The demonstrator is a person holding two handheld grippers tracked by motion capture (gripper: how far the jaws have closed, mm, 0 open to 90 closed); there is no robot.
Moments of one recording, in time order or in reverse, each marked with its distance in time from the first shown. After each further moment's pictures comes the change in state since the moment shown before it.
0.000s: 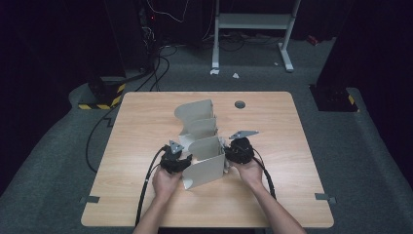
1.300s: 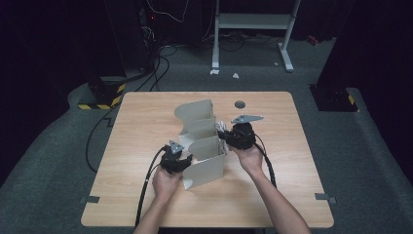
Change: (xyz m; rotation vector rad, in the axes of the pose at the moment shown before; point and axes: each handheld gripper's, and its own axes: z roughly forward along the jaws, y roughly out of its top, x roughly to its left) left arm 0.000 0.000 0.000 0.001 0.000 0.002; right arm -0.004 0.047 -0.022 -0.118 0.001 -0.013
